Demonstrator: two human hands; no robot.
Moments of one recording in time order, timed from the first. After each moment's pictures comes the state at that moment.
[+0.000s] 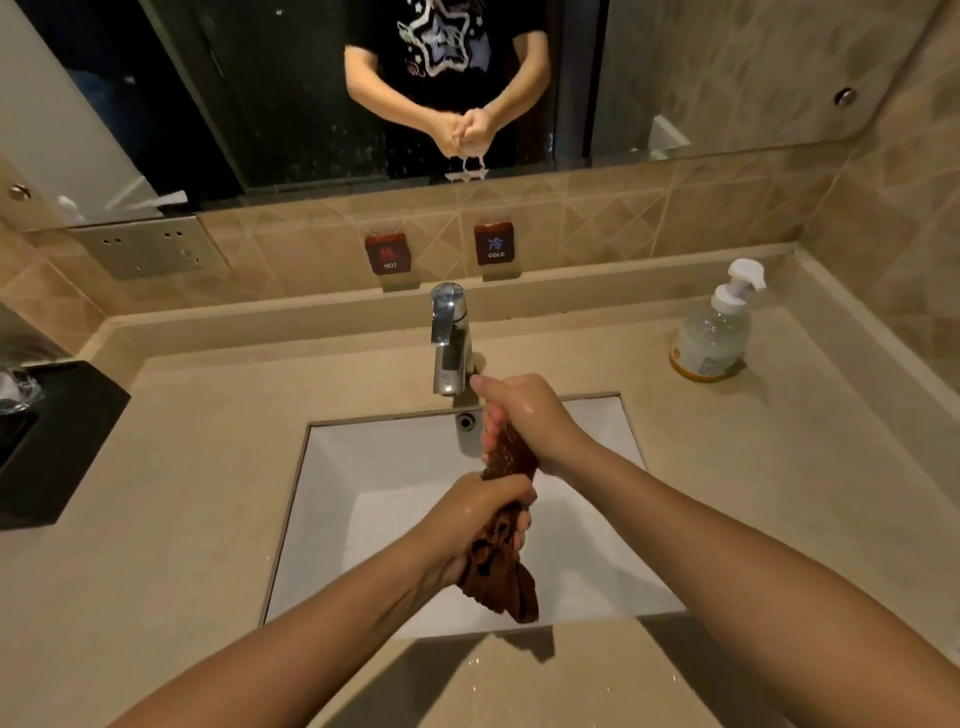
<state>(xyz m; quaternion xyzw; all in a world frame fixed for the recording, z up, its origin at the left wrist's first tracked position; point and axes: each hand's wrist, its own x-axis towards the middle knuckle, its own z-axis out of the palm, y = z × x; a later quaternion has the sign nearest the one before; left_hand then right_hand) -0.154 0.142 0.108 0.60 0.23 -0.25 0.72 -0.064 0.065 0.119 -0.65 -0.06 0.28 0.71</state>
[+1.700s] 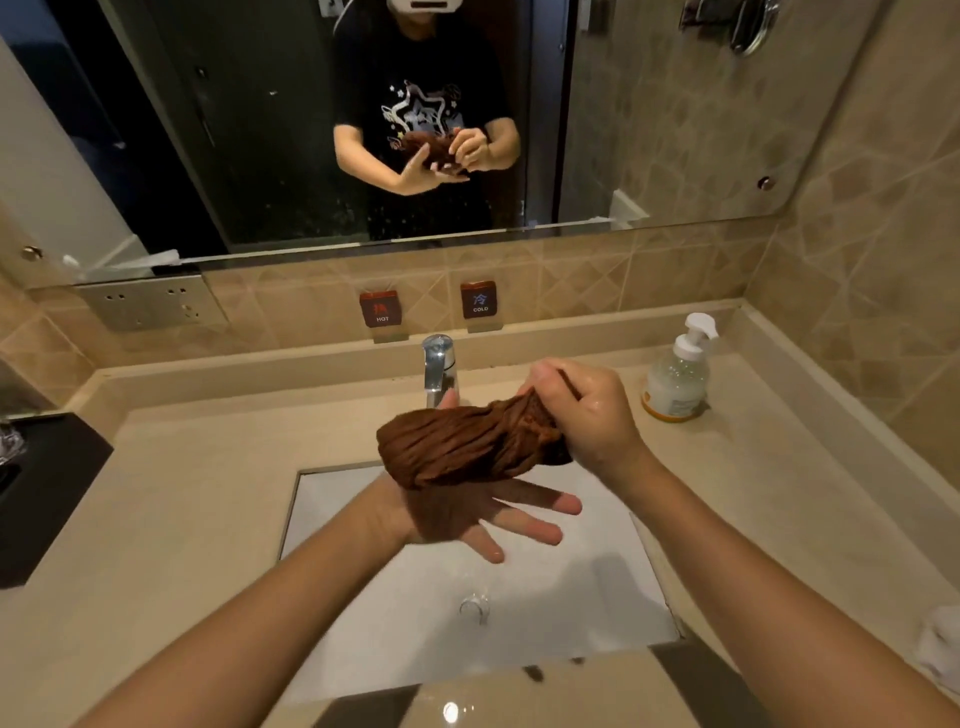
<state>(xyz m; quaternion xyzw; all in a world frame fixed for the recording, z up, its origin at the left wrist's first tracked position) -0.114 0.194 0.143 0.16 -0.11 -0.56 0.81 -0.077 0.019 0.179 -0.73 -0.31 -0.15 0.59</state>
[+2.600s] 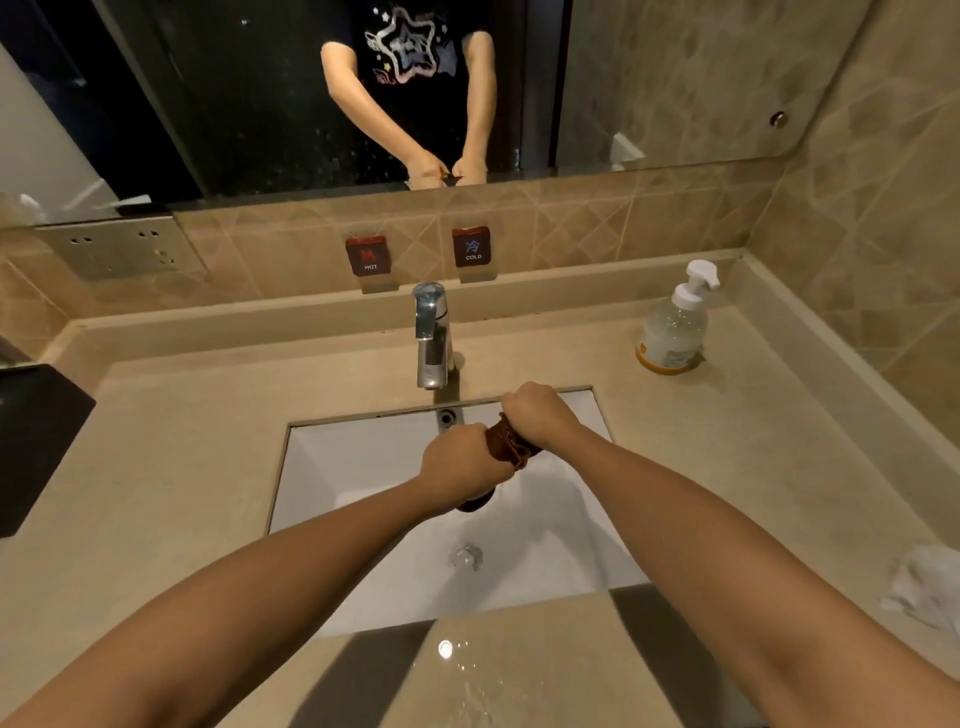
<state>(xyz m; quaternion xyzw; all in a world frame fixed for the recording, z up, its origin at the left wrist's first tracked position) -0.104 0.153 0.064 0.96 0.06 -0.10 0.27 -0.039 0.050 0.080 -0.91 -0.02 0.22 0.35</state>
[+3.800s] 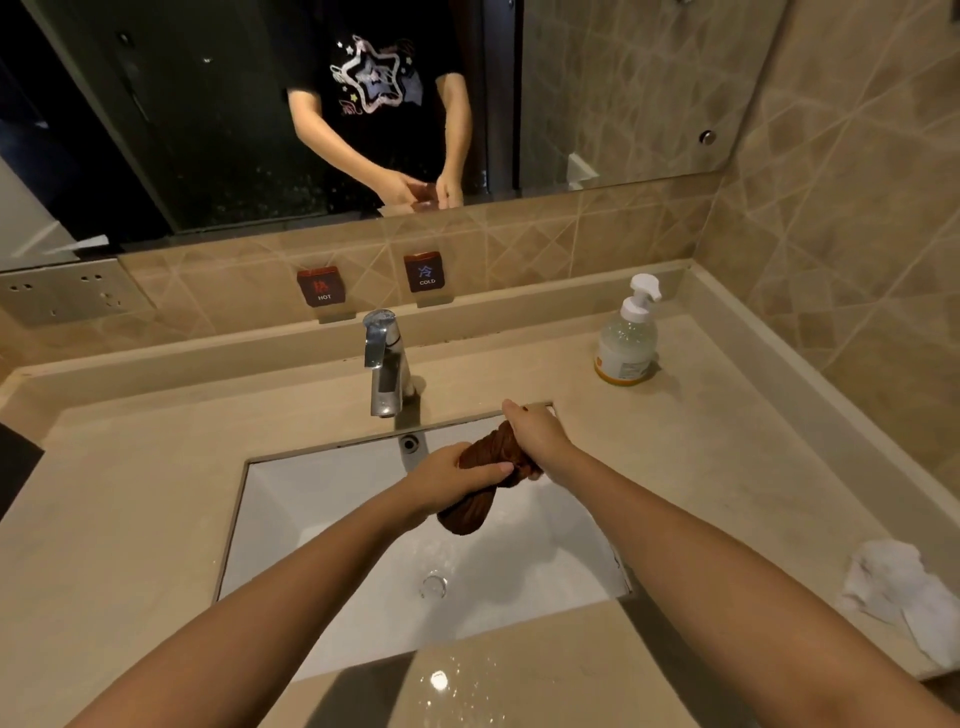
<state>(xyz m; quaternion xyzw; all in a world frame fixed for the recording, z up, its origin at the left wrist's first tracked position) -0.099 0.133 0.080 0.82 0.04 -0.22 0.53 -0.039 0.000 0.080 -0.81 0.11 0.23 0.54</state>
